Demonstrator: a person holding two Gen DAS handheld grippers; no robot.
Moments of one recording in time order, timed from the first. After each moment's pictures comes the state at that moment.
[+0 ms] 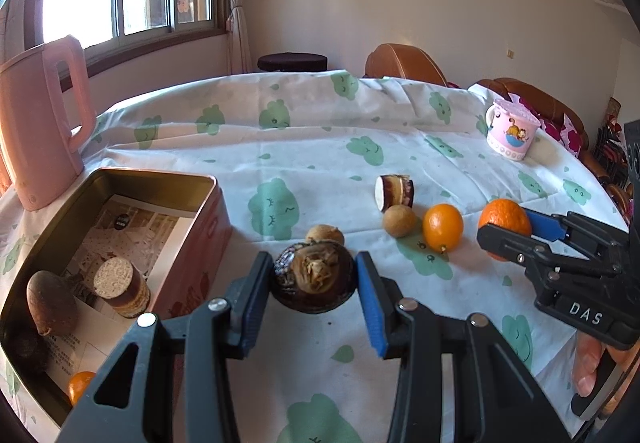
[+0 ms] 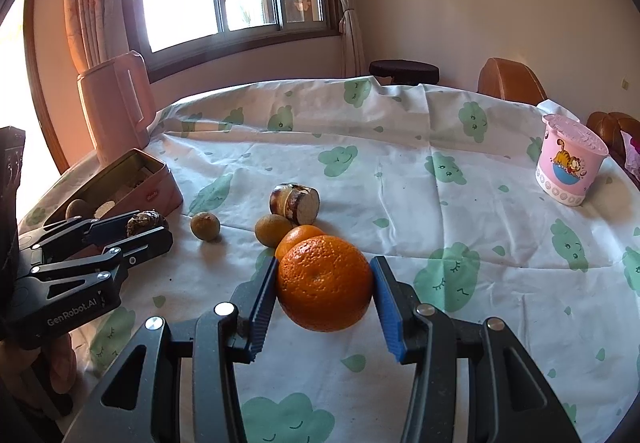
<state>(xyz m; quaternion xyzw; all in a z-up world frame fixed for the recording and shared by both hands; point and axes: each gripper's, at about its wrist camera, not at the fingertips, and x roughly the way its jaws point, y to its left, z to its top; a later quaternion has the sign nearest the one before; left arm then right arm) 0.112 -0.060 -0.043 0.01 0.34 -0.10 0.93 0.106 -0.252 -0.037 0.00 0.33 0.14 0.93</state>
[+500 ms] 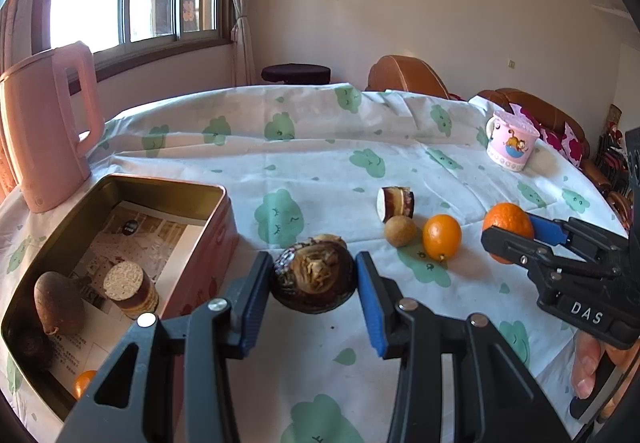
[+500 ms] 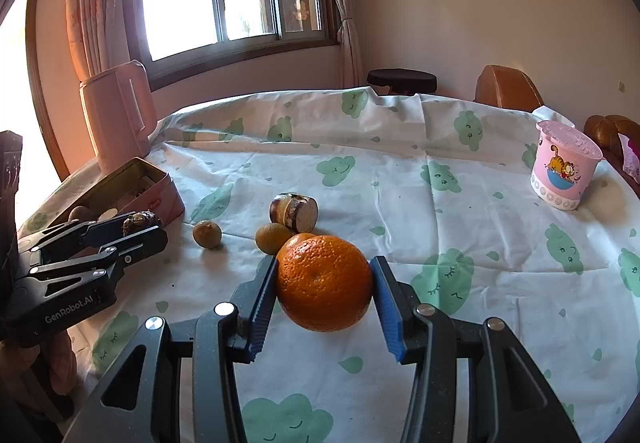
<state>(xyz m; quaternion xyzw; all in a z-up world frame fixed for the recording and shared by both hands) 0.105 -0.056 -0.039 0.00 0.32 -0.10 0.94 0.100 -0.255 -0.033 0.00 0.31 0.14 0.94</state>
